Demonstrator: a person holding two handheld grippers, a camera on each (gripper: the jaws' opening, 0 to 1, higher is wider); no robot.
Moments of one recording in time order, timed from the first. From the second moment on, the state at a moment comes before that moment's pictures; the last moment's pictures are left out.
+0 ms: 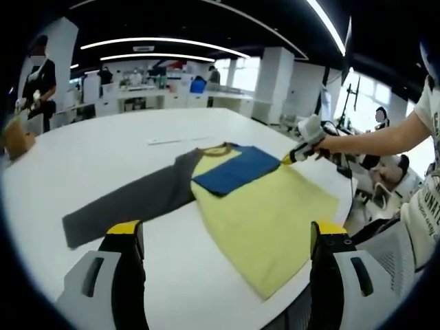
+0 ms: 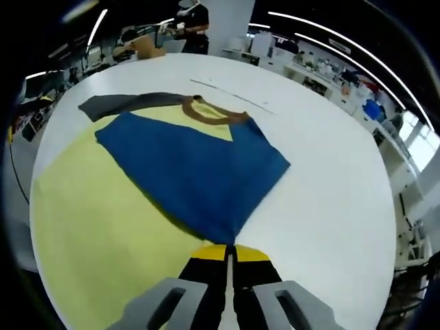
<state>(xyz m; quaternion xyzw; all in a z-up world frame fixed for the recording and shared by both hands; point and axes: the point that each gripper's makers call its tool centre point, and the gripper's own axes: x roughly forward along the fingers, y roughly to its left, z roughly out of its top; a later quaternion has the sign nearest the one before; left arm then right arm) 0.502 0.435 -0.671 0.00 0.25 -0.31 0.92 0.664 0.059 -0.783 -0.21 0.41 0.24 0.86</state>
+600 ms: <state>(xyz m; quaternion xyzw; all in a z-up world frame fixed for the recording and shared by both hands) 0.500 0.439 -0.674 0.00 0.25 -0.31 0.92 0.665 0.040 -0.786 -0.18 0.42 0.22 0.86</state>
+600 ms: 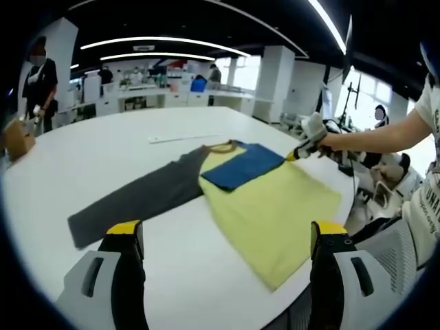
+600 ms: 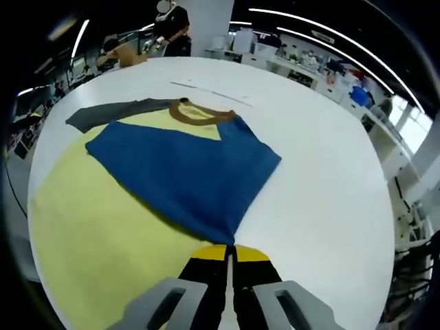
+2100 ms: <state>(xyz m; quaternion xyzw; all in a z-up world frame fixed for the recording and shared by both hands) 0.548 0.513 -0.680 0.01 0.25 -0.19 0.95 0.577 0.122 -0.662 0.00 0.26 0.38 0.89</state>
